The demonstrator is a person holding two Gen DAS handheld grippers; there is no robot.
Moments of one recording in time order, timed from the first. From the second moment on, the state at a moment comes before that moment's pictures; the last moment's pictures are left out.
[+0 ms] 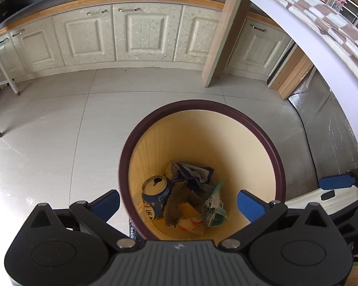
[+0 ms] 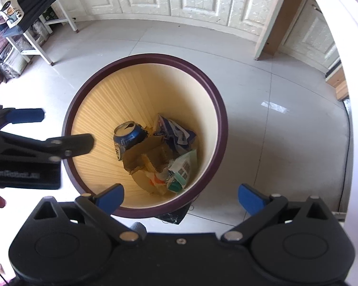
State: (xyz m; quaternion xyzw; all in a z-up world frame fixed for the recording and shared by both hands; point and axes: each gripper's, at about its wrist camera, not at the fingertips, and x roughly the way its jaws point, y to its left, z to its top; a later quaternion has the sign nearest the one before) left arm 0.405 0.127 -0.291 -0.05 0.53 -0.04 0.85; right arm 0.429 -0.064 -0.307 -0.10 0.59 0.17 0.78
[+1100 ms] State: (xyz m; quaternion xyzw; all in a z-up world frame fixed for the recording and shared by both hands) left arm 0.287 0.160 -0.194 -0.06 0.44 -0.03 0.90; right arm 0.332 -0.092 -0.201 -0.01 0.48 0.13 0.87
